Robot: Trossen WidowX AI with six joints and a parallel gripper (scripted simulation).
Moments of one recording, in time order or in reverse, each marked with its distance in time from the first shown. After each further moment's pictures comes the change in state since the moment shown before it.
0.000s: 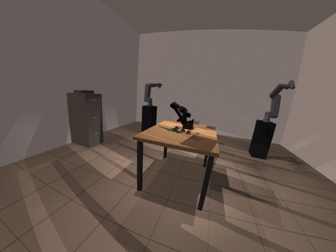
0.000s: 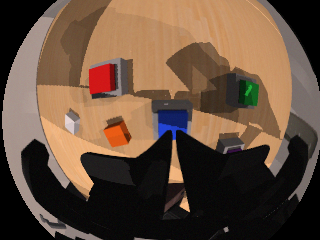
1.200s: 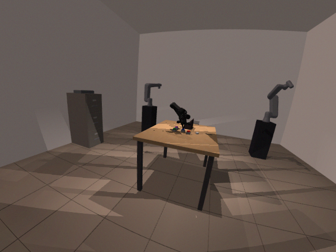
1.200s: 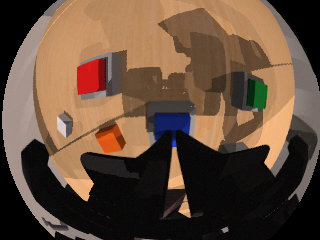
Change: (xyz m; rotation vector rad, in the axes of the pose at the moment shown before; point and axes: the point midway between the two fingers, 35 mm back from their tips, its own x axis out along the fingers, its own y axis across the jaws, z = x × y) arm 0.020 -0.002 -0.002 -0.007 0.004 -0.008
